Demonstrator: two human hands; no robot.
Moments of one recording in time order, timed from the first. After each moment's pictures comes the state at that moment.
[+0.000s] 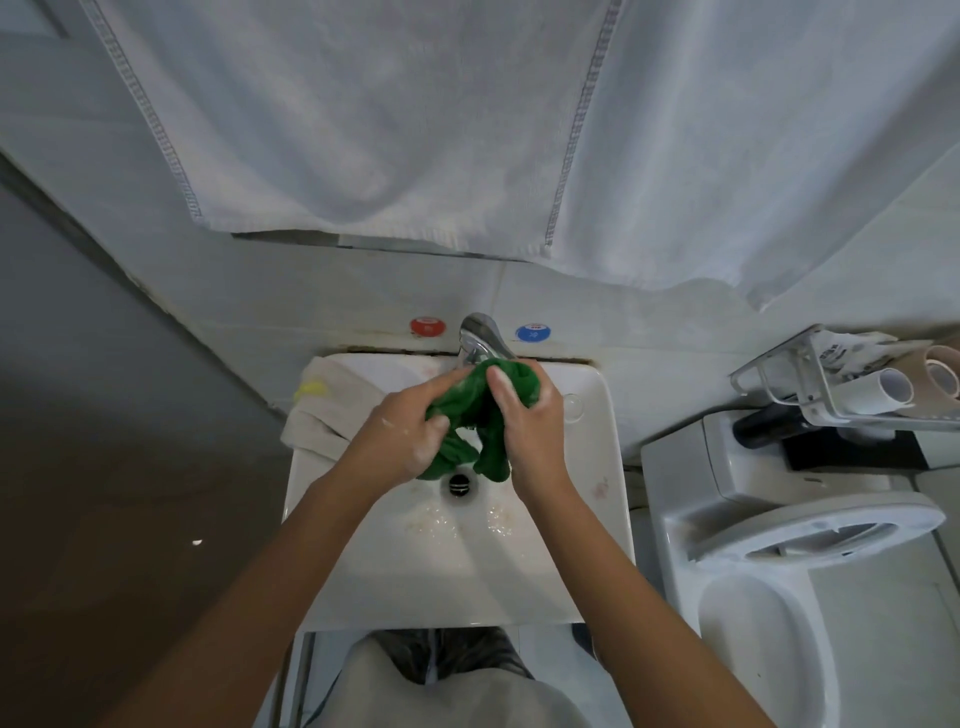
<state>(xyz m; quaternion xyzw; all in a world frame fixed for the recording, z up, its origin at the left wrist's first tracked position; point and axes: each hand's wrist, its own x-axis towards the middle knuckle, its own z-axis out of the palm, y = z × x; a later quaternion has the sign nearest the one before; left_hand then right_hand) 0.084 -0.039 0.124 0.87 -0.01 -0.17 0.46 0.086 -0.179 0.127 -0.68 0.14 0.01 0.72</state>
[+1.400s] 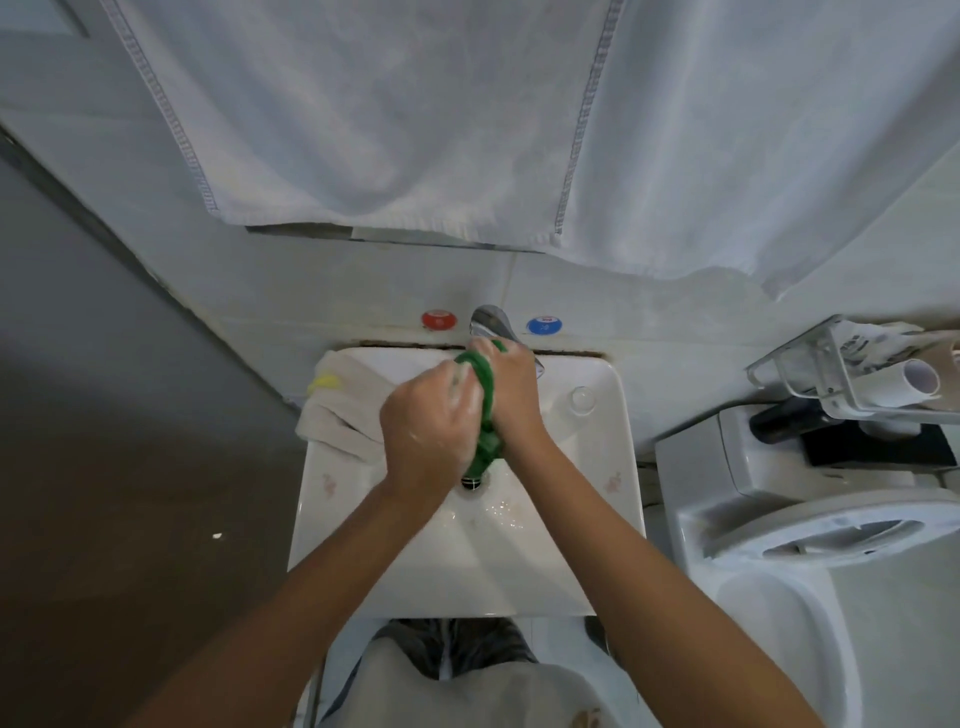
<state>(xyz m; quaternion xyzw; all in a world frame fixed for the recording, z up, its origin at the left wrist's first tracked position) 0.068 -0.074 0.133 0.90 0.06 0.17 0.40 0.107 -0.150 0.141 -0.77 0.10 0.05 0.63</state>
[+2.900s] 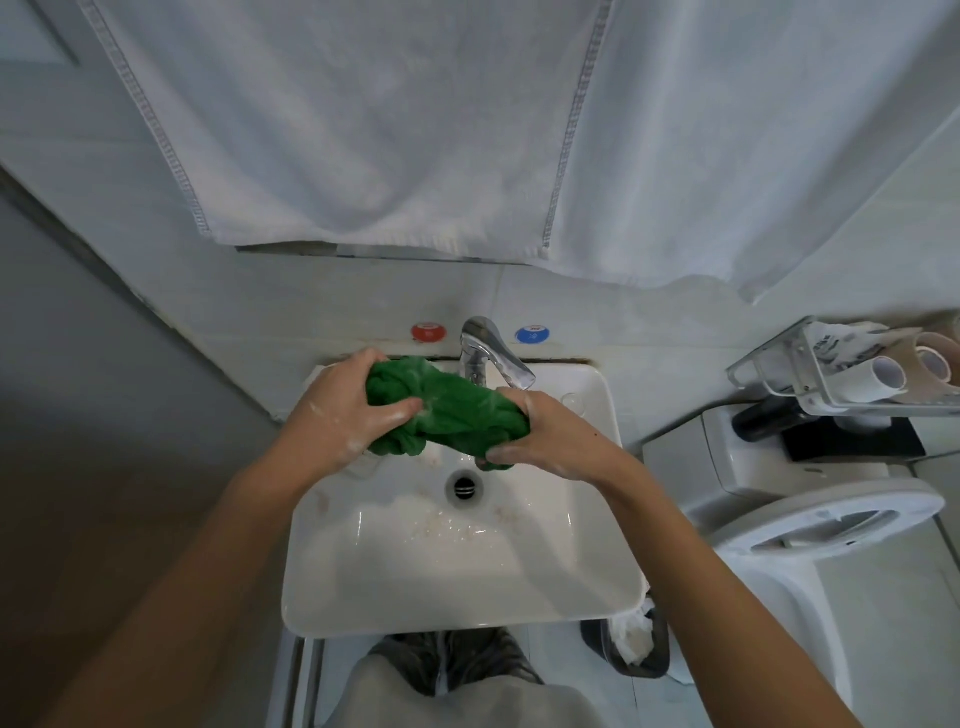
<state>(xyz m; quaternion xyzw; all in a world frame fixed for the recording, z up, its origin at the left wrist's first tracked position) 0.088 0.004 0.164 0.90 0.01 -0.09 0.43 0.093 -0.220 0.149 -0.82 -0.12 0.29 0.47</state>
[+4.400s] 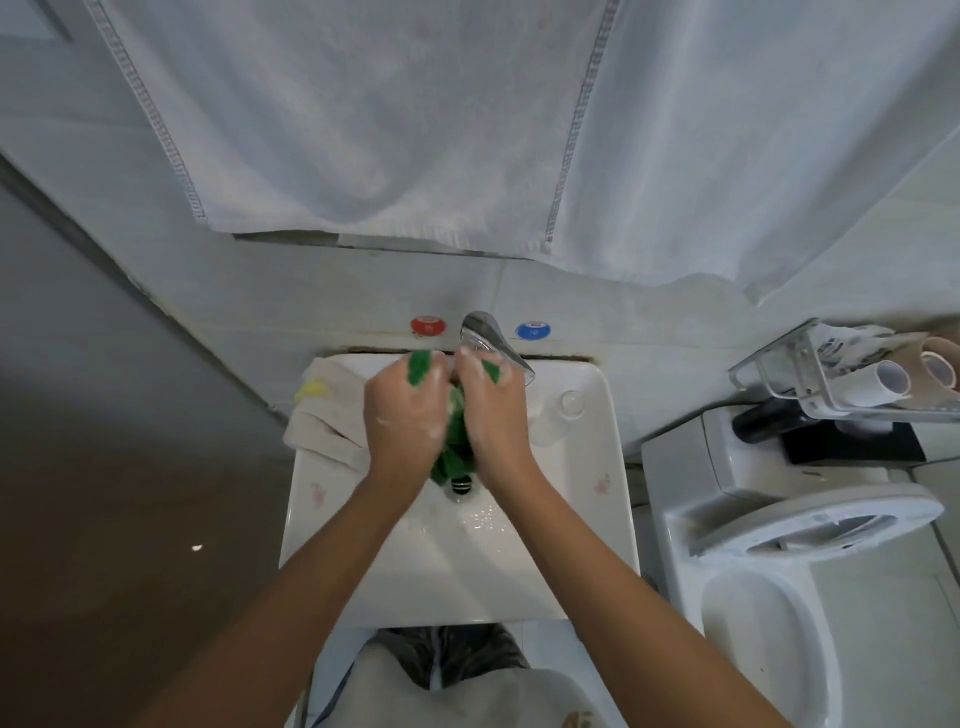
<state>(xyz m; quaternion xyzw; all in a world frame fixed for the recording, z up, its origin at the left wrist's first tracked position) 0.083 -0.070 0.143 0.79 0.21 0.09 0.57 0.089 -0.140 0.155 -0.74 0.13 0.04 0.66</state>
